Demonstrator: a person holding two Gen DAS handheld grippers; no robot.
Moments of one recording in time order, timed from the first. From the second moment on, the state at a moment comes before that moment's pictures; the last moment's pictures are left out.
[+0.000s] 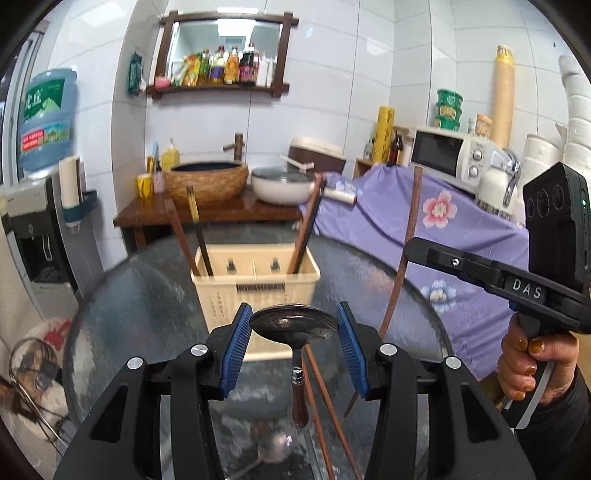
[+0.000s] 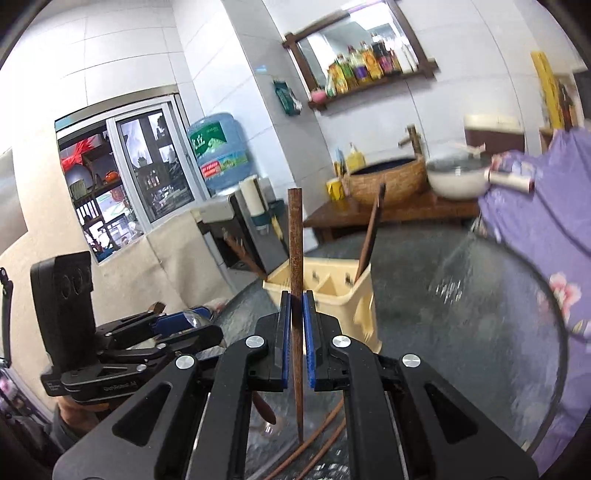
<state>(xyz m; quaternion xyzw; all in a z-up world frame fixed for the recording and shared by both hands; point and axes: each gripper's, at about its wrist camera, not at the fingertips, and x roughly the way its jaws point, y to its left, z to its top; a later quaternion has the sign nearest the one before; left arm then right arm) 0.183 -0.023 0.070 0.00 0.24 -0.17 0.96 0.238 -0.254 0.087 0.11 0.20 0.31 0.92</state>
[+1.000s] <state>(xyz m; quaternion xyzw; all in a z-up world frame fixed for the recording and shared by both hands) 0.295 -0.018 0.082 0.01 0.20 -0.07 0.98 0.340 -0.198 0.090 0.08 0.15 0.21 0.96</state>
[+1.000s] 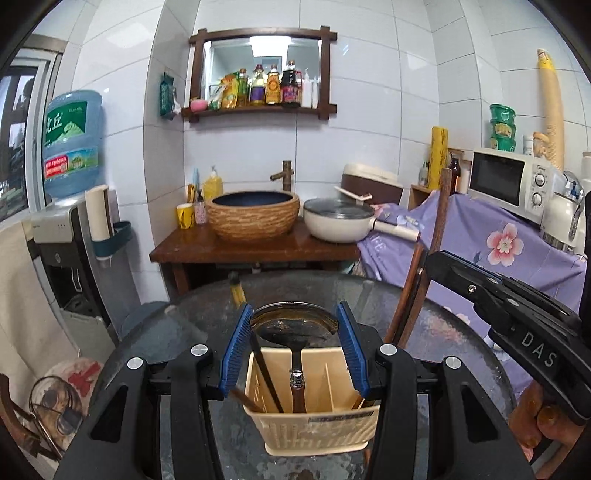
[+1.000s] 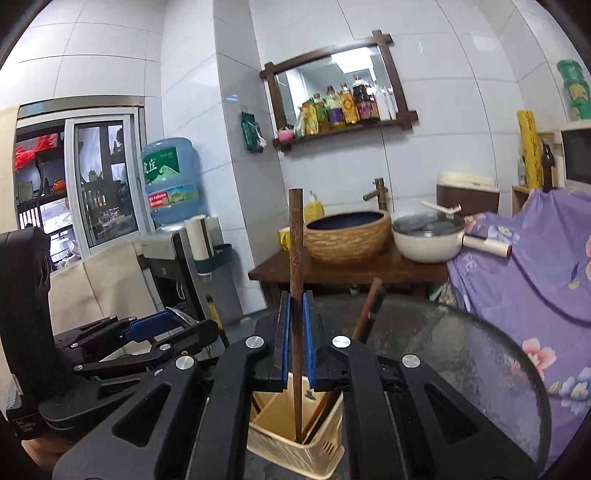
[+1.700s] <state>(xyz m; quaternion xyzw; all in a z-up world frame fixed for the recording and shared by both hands) 0.298 -0.023 0.026 0.02 0.26 -0.09 0.96 0.326 -0.195 0.050 0.06 0.17 0.21 0.96</state>
